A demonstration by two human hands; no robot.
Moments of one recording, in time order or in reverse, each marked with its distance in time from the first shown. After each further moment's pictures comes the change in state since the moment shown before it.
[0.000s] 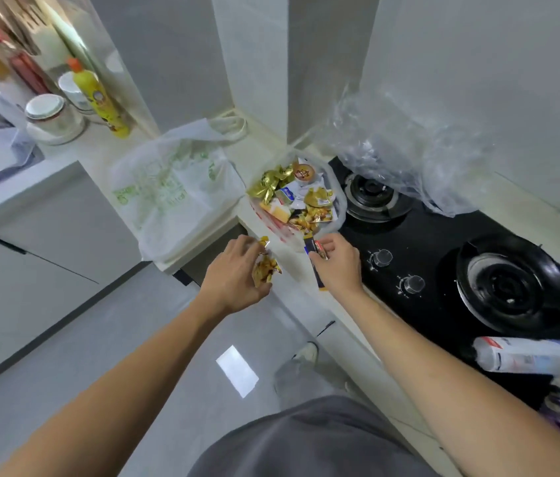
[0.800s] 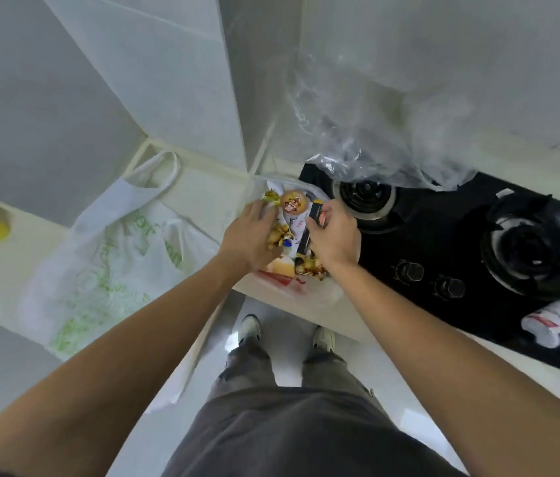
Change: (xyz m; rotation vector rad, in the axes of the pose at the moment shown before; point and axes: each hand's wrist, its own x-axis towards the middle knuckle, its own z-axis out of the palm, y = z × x) left_hand 0.307 -0.081 0.021 0.000 -0.310 0.384; right_hand 0.199 -0.048 0.071 -0.149 0.390 0.347
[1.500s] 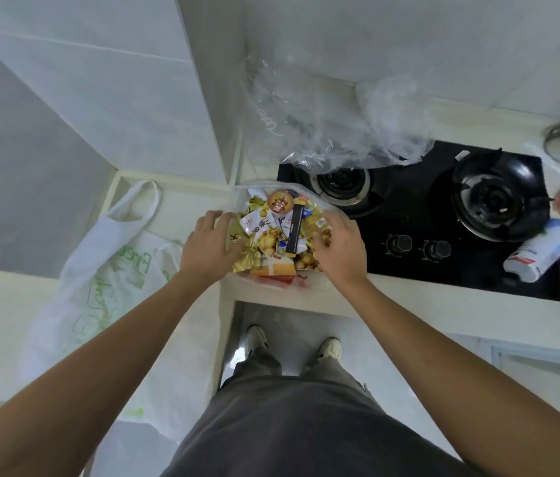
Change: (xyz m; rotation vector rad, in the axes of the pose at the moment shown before) left_hand -0.013 -0.070 -0.016 -0.131 0.045 0.028; right_hand -0.052 0.022 -0.003 -0.086 0.145 -0.093
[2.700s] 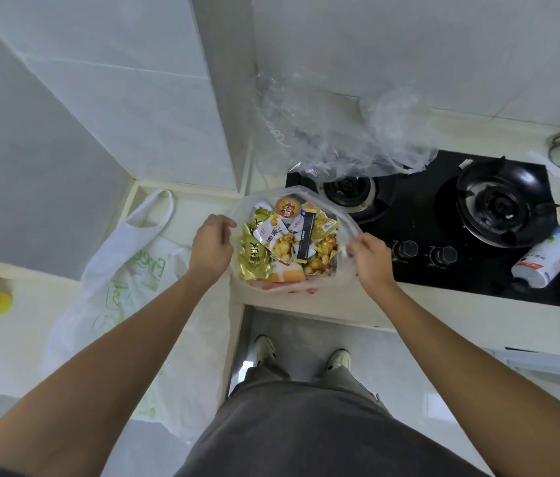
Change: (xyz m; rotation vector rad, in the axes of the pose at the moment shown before) left_hand 0.004 -0.006 -0.007 -0.350 0.184 -0.159; right_hand -0.010 0.024 -0.033 0.485 -0.082 0.414
